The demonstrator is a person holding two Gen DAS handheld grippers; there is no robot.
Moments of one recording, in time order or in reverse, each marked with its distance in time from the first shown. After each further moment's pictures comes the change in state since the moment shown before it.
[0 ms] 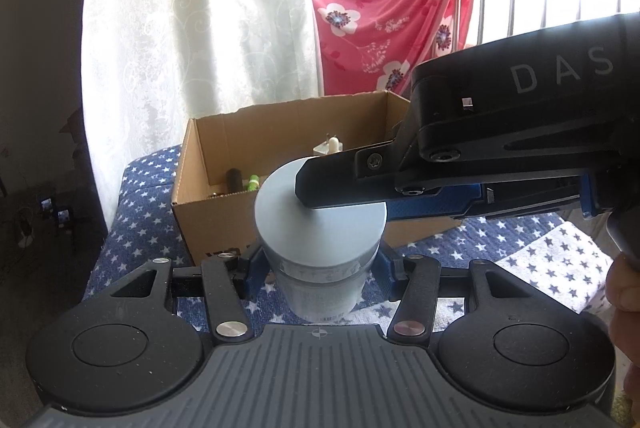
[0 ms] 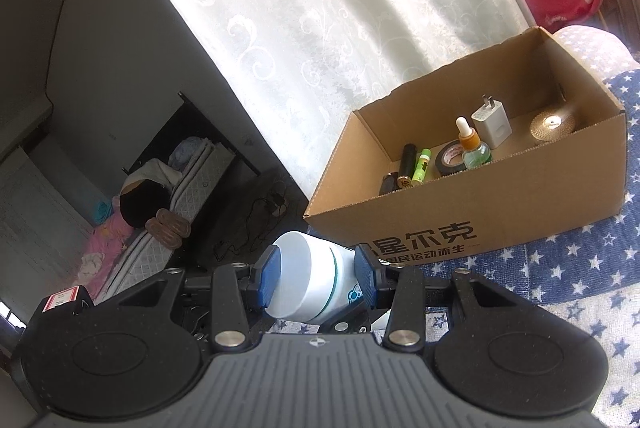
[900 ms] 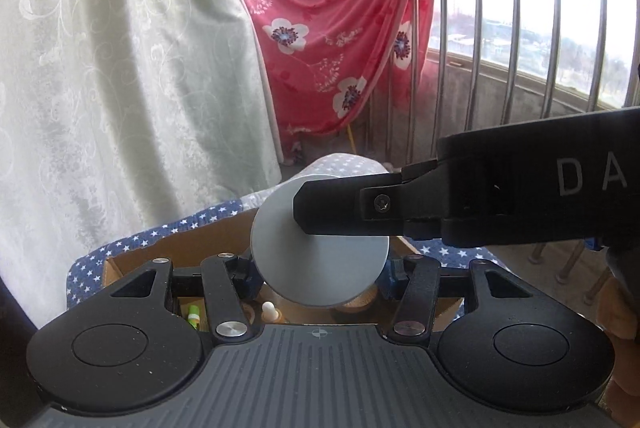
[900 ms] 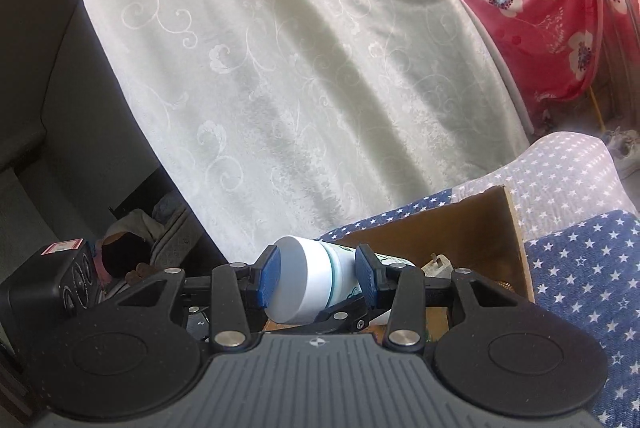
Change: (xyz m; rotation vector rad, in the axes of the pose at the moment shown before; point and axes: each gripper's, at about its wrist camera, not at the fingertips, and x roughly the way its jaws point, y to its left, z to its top) left arm 0.105 -0.044 0.136 0.111 0.026 -0.108; right arm -0.015 -0.062 0.136 -0.034 -0.148 -0.046
